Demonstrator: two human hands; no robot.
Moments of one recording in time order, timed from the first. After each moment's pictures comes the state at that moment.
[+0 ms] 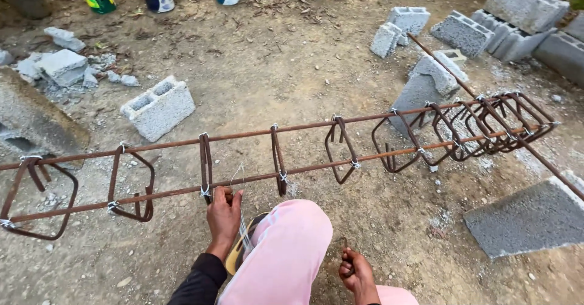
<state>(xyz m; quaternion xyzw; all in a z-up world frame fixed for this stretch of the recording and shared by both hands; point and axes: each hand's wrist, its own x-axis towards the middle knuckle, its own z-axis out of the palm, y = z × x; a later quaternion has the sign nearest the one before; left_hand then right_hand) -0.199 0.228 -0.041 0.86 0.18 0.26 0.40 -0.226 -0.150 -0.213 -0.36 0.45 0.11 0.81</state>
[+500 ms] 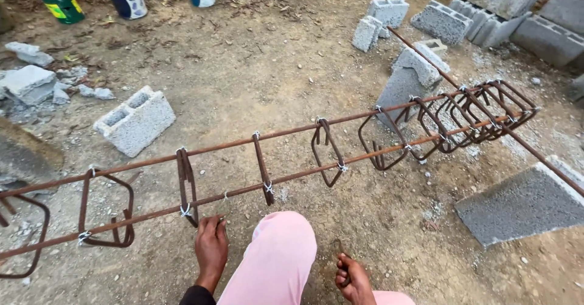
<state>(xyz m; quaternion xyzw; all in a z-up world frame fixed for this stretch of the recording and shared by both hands) -0.211 0.235 -0.104 0.90 0.16 0.20 0.35 -0.233 -0.155 -0.220 -0.35 0.45 0.11 0.81</state>
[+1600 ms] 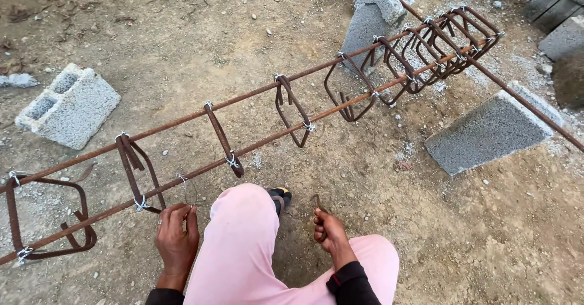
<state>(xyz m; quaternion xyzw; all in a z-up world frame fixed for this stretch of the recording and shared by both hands) -0.226 0.250 -0.083 0.93 -0.02 0.31 0.18 -0.239 -0.132 -0.189 -0.39 0.42 0.12 0.81</state>
